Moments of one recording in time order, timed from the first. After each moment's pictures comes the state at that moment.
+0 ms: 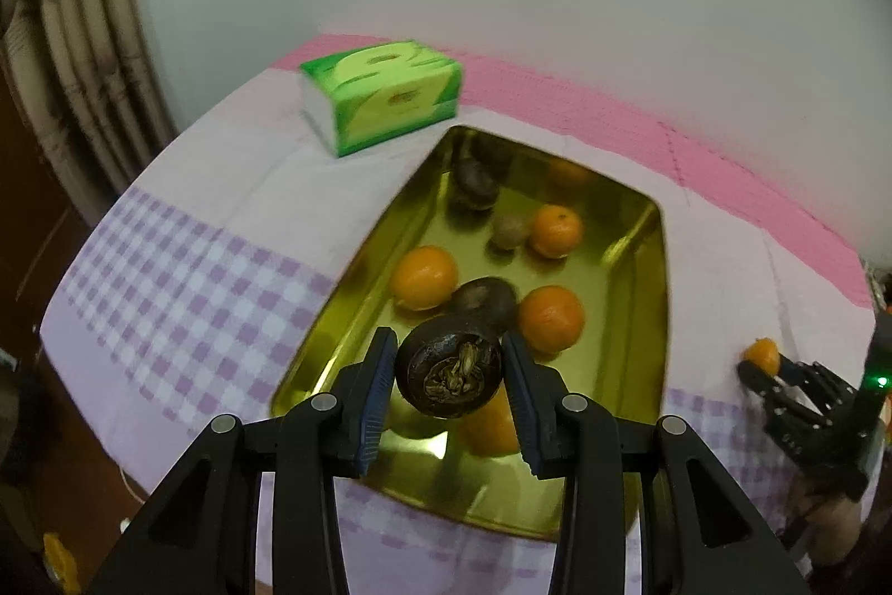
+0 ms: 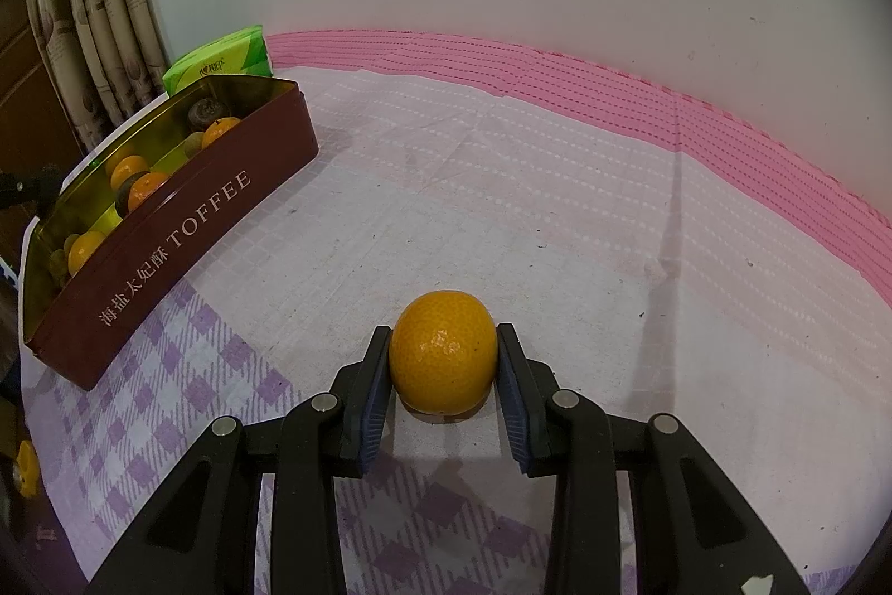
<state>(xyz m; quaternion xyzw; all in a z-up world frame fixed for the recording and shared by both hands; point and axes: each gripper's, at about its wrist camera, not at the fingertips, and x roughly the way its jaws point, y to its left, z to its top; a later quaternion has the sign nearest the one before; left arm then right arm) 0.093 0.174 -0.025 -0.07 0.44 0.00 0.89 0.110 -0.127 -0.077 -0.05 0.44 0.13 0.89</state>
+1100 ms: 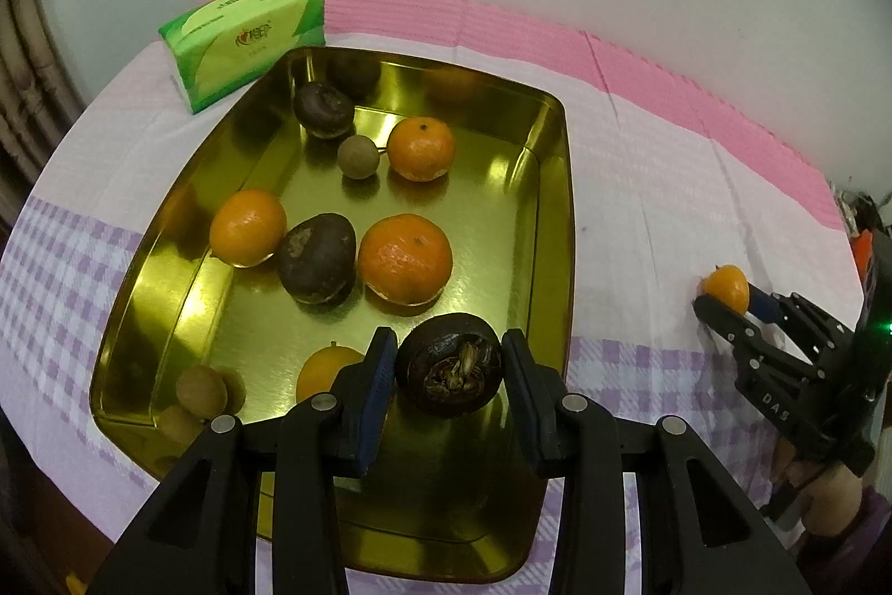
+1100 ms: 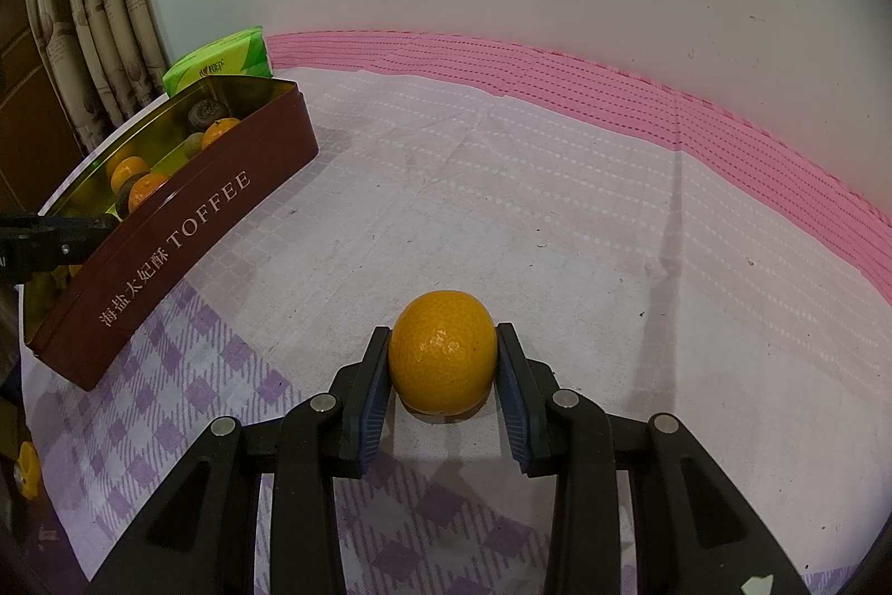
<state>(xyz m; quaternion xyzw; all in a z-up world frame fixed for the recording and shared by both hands) 0.115 0.110 -0.066 -0.04 0.51 -0.08 0.86 0.109 -0.127 -0.077 -0.05 0.44 0.13 0.89</state>
